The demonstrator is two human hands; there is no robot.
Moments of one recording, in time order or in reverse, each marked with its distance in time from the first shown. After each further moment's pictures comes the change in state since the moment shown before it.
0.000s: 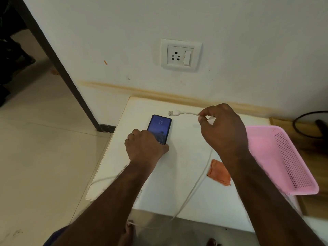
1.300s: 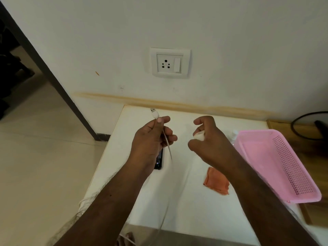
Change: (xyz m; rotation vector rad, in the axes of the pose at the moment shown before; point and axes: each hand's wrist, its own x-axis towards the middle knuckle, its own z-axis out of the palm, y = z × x) left_hand -0.016 0.037 -0.057 -1.728 -0.360 0.003; right_hand -0.009 0.012 -0.004 0.368 -0.426 0.150
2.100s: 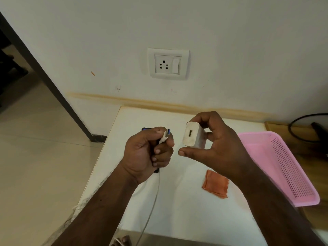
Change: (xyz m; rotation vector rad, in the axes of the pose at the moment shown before) left_hand -0.003 0.014 -0.012 -0.187 -0.528 -0.149; right_hand -0.013 -0.008 -0.020 0.065 0.052 -0.395
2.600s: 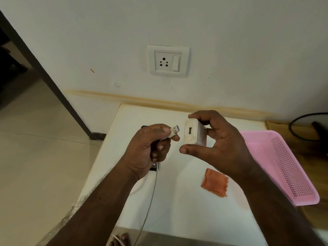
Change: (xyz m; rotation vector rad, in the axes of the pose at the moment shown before) left_hand 0.002 -0.001 0.003 0.231 0.124 0.065; right_hand -0.002 0.000 -0.002 0.029 0.030 -0.119
